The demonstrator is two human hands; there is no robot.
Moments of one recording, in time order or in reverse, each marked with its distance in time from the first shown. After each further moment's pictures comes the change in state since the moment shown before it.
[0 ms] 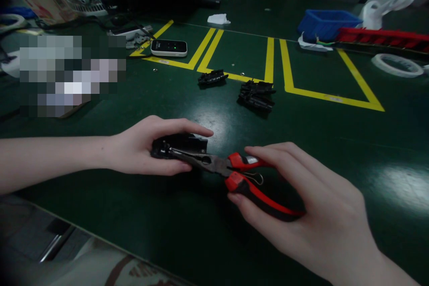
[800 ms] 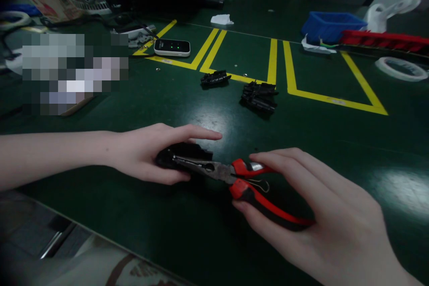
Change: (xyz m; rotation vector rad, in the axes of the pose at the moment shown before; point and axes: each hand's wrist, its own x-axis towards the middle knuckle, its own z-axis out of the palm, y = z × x) left_hand -0.001 -0.006 -0.007 0.045 -0.251 0.000; right_hand 0.000 0.009 -0.006 -0.067 -0.005 -0.114
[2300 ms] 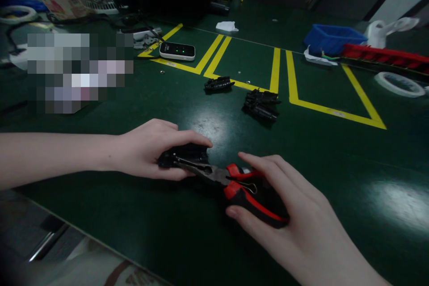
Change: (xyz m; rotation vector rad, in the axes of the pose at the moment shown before) left_hand -0.002 -0.001 0.006 0.479 0.203 -0.050; right_hand 0.004 0.004 0.006 0.216 -0.265 0.193
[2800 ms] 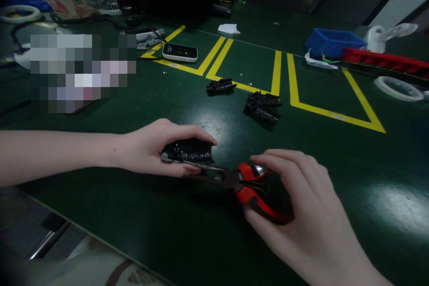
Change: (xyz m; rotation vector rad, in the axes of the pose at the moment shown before) left_hand 0.004 0.000 -0.005 -0.307 -0.012 -0.039; right_hand 0.001 0.001 -0.001 -0.262 0.190 -0.174
